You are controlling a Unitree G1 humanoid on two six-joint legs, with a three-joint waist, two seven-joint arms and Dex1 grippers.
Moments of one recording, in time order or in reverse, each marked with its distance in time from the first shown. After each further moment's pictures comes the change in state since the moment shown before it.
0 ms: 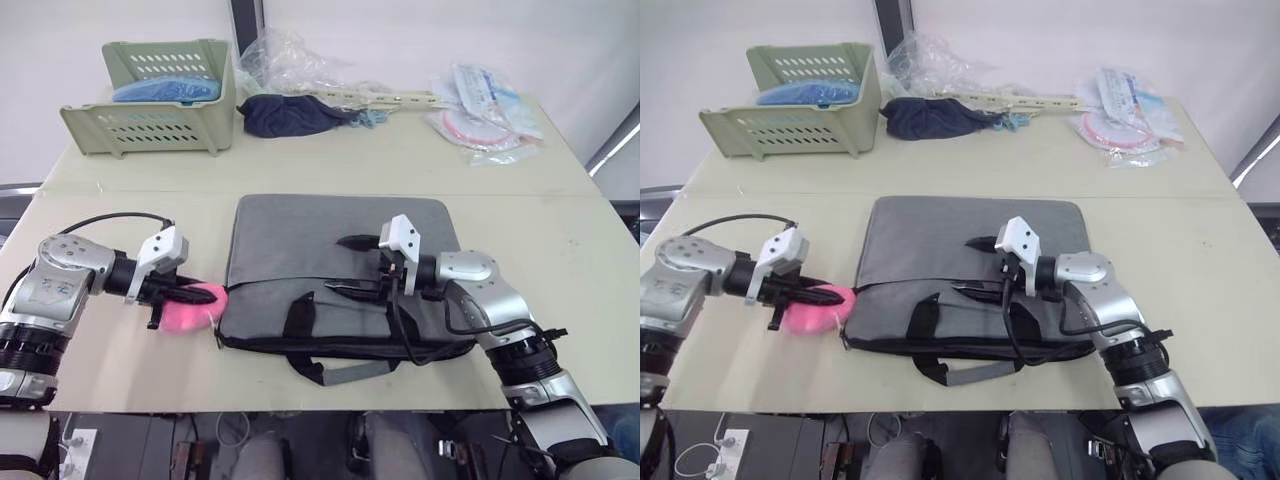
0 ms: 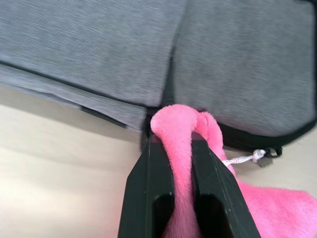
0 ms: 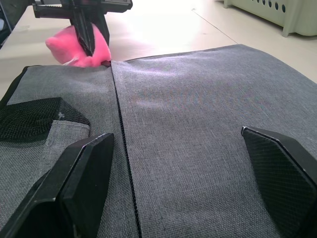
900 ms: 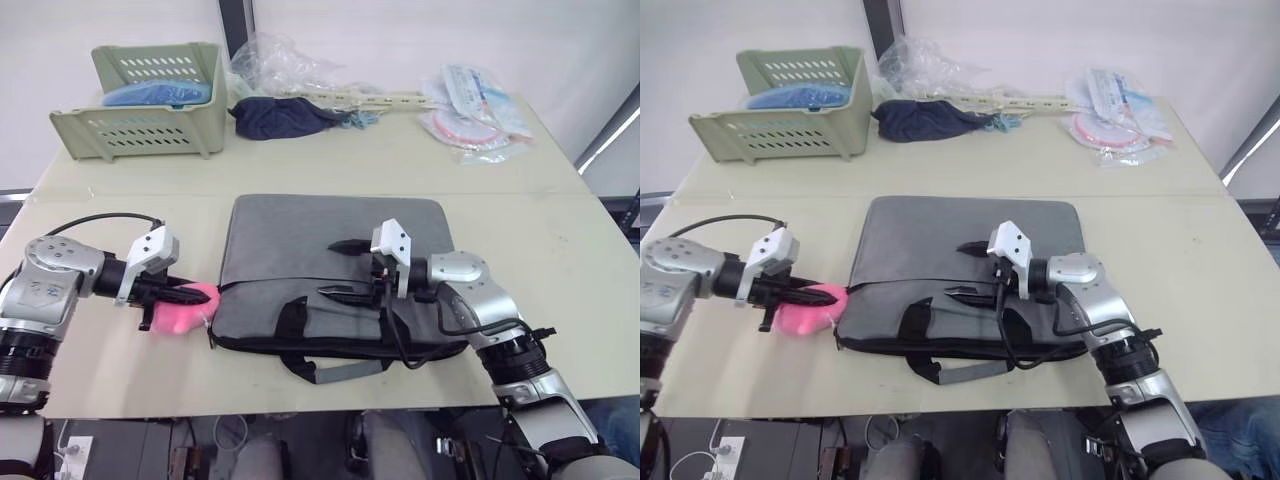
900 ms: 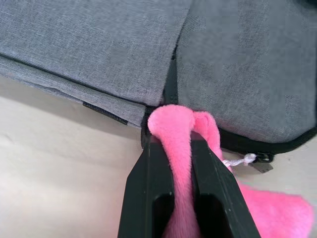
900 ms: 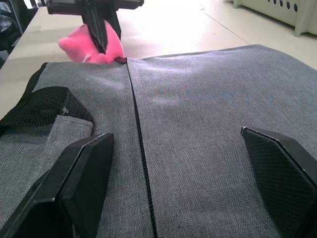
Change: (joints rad) left arm 0.125 0.088 0.076 -0.120 -0.044 0.087 -0.067; right arm 0.010 0.040 0.019 0.032 -0.022 -0.024 0.048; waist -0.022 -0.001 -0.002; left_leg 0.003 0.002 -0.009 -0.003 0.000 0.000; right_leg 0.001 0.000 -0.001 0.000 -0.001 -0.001
